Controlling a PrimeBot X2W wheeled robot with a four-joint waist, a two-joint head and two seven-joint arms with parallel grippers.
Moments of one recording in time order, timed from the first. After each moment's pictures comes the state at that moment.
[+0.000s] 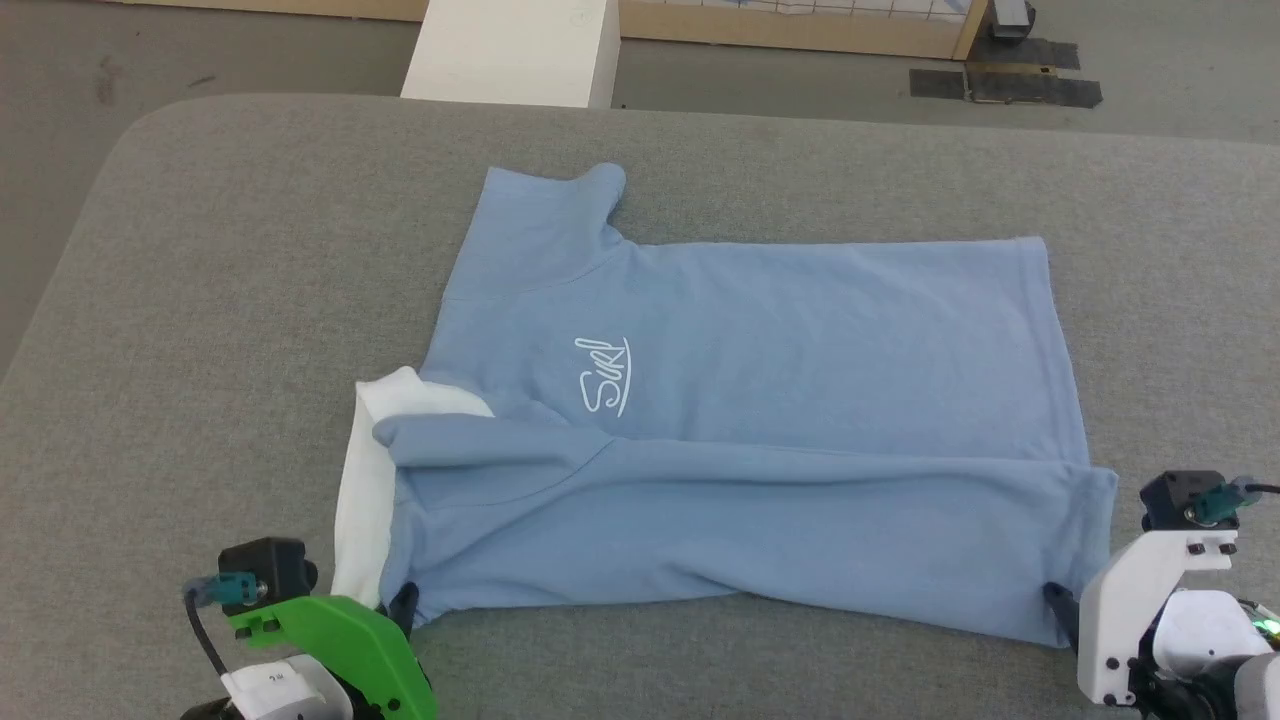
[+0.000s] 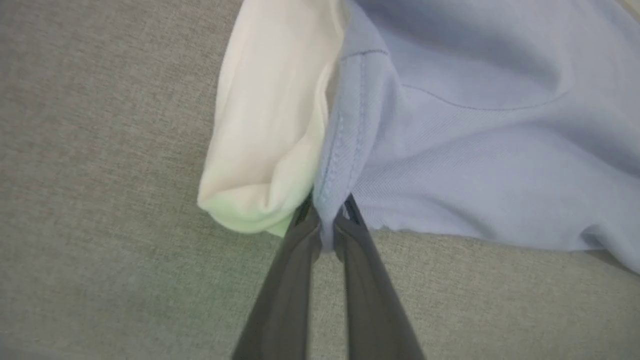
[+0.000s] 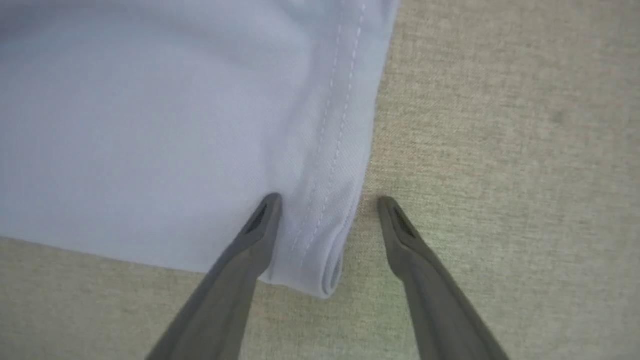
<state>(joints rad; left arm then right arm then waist) 0.04 0.38 -0.31 -0.08 -0.77 0.34 0.36 -0.03 -0.12 -0.18 0.04 0.13 0.13 0.84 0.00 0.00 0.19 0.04</state>
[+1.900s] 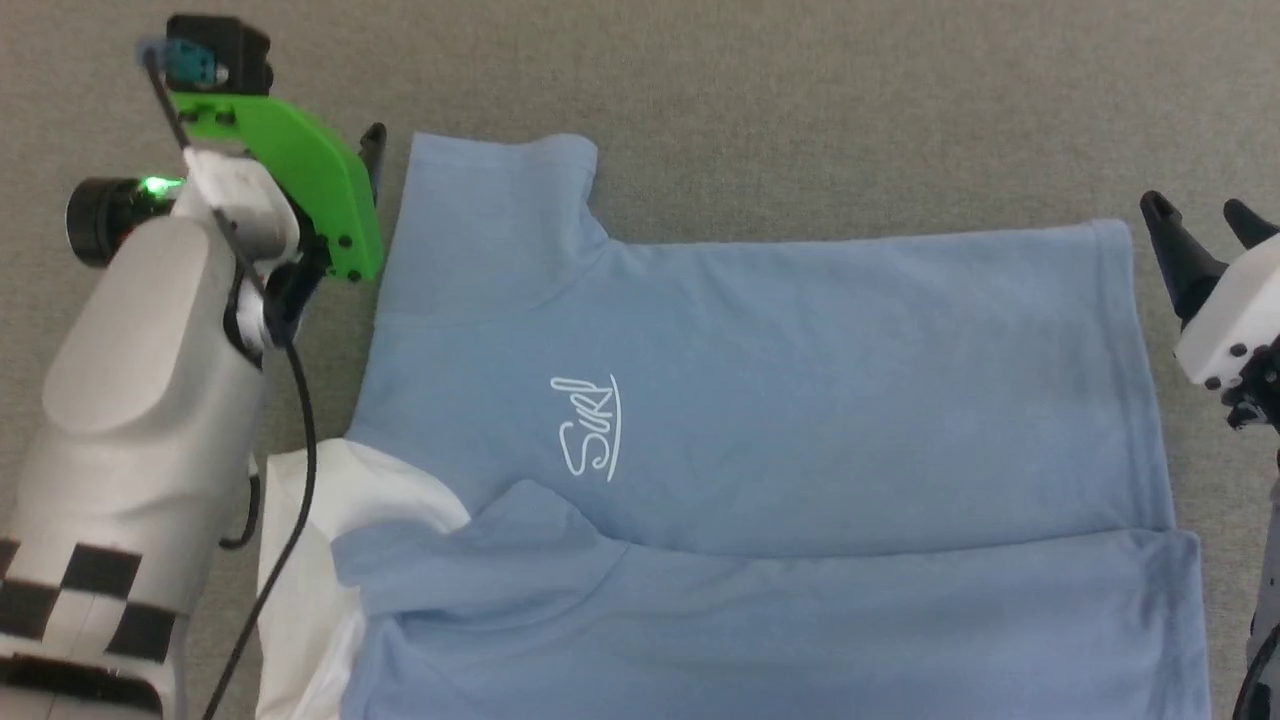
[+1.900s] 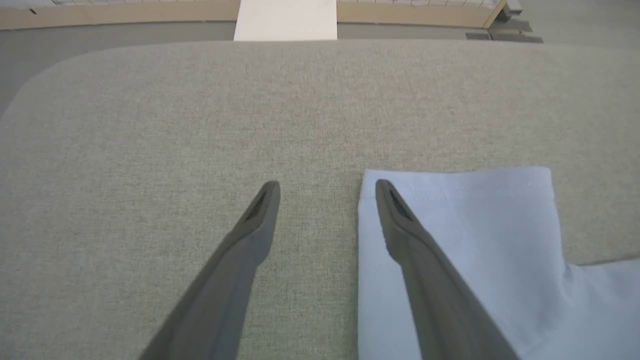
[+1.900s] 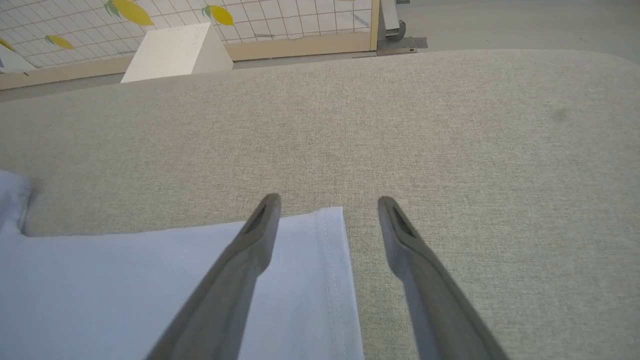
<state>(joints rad) -0.89 0.39 -0.43 0.53 -0.60 0.08 0.41 -0.48 -0.14 -0.28 -0.01 0.25 0.13 0.72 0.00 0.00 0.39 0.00</state>
